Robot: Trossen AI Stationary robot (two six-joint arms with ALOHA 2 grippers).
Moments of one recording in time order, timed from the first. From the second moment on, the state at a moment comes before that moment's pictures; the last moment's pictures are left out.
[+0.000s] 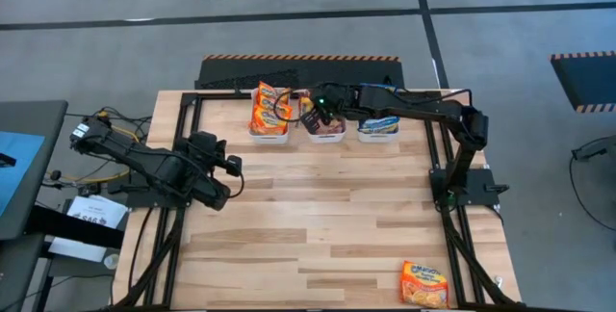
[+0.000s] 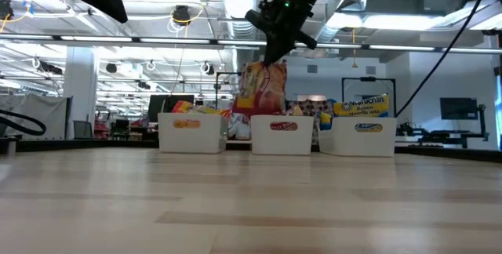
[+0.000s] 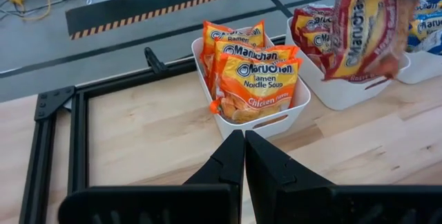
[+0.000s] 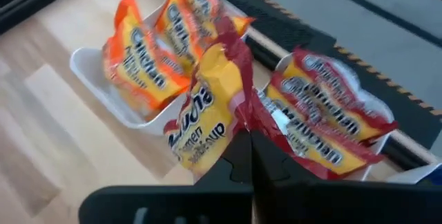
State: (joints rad) left arm -0.42 1.17 1.10 -1.40 -1.05 -1.58; right arm -0.29 1.80 1.62 -0.66 0.36 0.42
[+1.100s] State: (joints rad) left arm -0.42 1.17 1.10 -1.40 -1.05 -1.56; right arm -0.27 1.89 1.60 -0.69 0.34 0.45
